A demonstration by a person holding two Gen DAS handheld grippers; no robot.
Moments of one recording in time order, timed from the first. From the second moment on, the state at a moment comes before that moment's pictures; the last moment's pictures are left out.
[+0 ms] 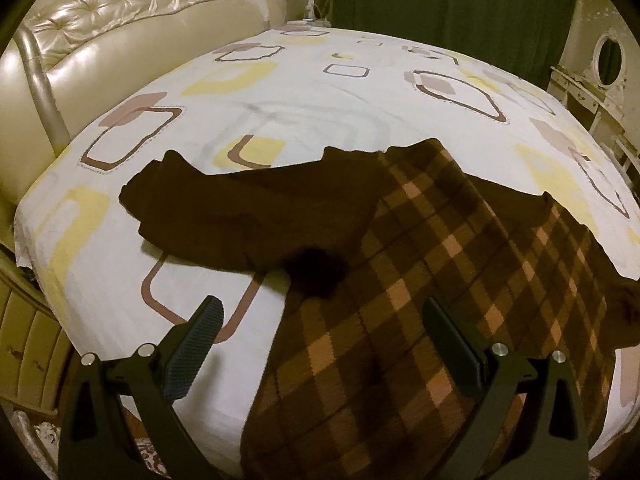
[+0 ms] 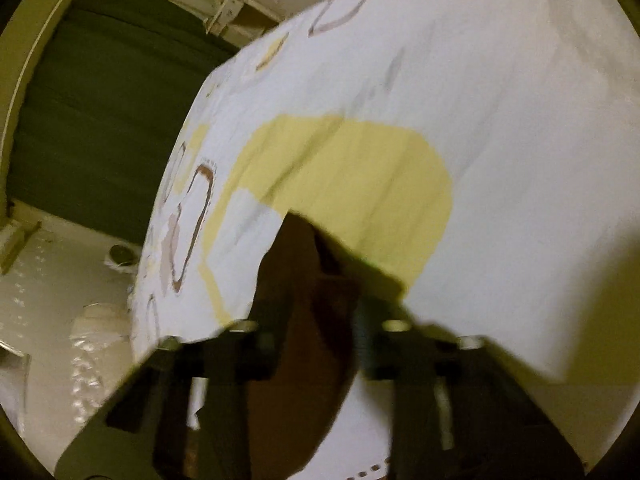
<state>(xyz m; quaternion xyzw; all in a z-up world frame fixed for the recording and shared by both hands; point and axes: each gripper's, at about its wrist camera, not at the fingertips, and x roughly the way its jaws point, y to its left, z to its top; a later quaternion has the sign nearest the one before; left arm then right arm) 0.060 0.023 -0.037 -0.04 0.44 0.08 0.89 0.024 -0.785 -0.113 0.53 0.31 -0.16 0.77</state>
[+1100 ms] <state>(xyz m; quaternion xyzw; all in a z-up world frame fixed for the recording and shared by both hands) 0.022 0.069 -0.022 -0.07 0.44 0.06 0.89 -0.043 -0.633 0.046 0.44 0.23 -0.08 0.86</state>
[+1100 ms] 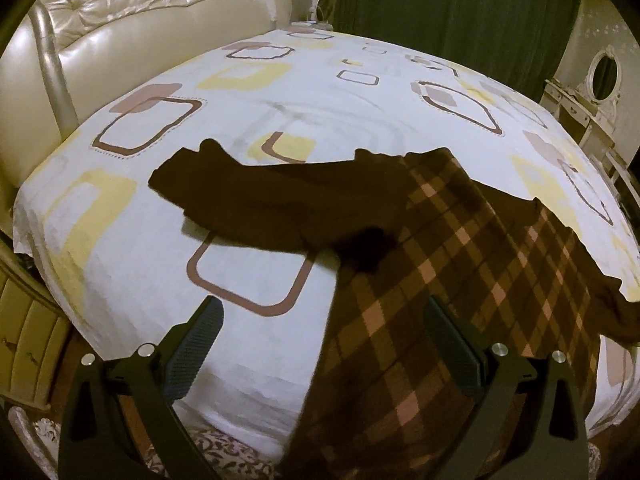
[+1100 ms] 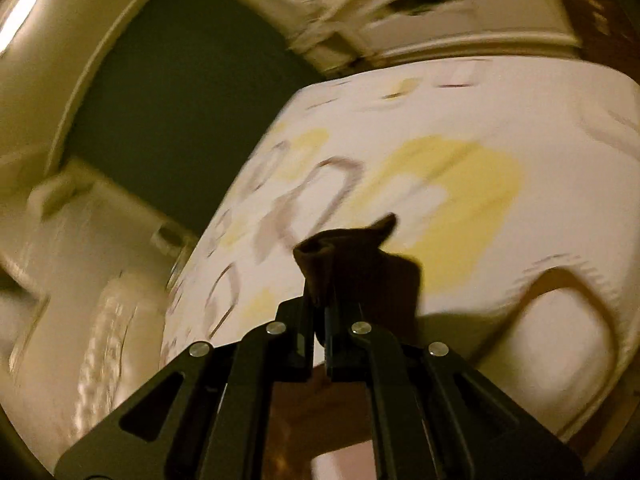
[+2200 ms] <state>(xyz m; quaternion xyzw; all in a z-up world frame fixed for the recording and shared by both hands) 0.029 0.138 -0.003 -0.15 0.42 0.09 0.89 0.086 -0.107 -0.074 0.22 0.49 0.20 0.82</state>
